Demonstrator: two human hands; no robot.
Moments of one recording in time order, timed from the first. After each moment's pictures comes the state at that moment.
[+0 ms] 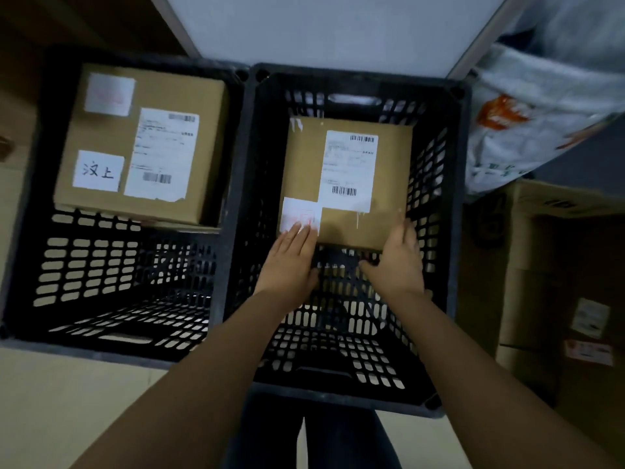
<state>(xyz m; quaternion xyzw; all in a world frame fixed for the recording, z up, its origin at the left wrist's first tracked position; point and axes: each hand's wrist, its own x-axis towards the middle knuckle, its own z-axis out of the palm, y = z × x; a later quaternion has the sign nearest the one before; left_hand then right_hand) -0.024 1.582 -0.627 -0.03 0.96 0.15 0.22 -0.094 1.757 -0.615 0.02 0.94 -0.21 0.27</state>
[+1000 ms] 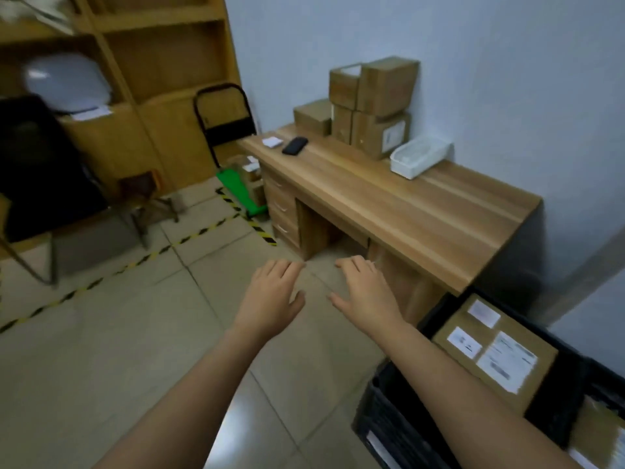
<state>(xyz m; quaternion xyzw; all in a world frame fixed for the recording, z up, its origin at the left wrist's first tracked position) 0.397 1.132 -0.271 -0.35 0.92 0.03 -0.20 0.229 1.222 -0.260 -0.61 0.77 -0.19 0.05</state>
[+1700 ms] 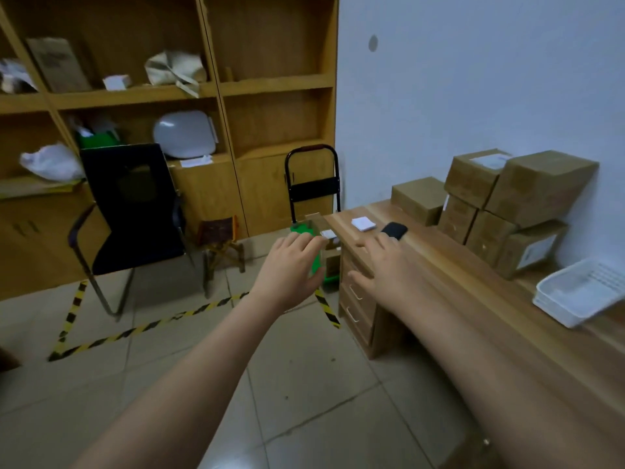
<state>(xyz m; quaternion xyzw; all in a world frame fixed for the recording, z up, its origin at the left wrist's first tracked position) 0.398 0.747 -0.159 -0.41 0.88 -0.08 -0.23 0.208 0.795 -0.154 -0.71 0.67 -0.22 -0.04</state>
